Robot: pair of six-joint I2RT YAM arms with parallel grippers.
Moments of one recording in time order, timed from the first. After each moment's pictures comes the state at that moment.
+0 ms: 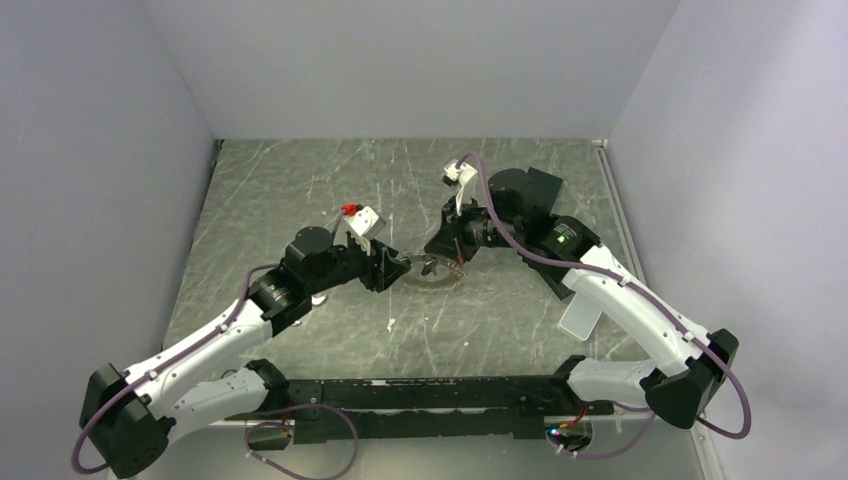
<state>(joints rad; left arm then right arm) -0.71 0.94 0.69 0.02 0.29 -0.19 0.73 1.19 1.25 -0.54 -0.43 0.16</state>
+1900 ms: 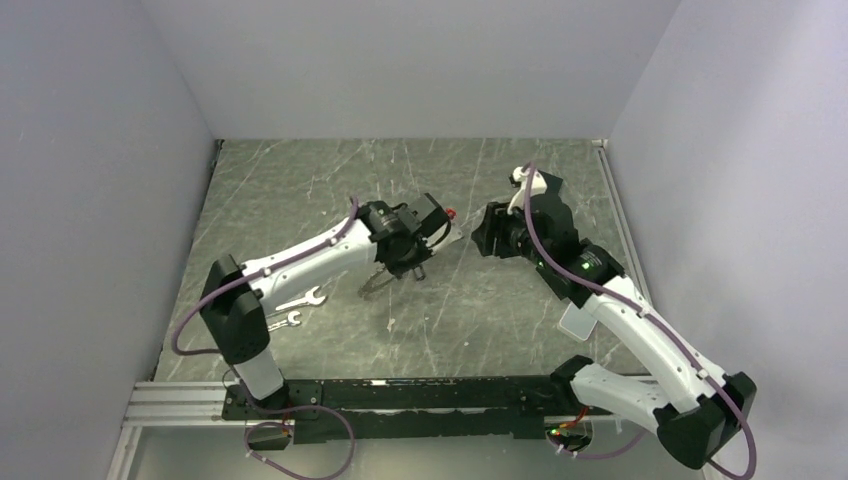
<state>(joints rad) -0.94 1.67 1.50 -0.97 -0.25 0.19 0.57 1.01 0.99 -0.48 0.04 0.37</state>
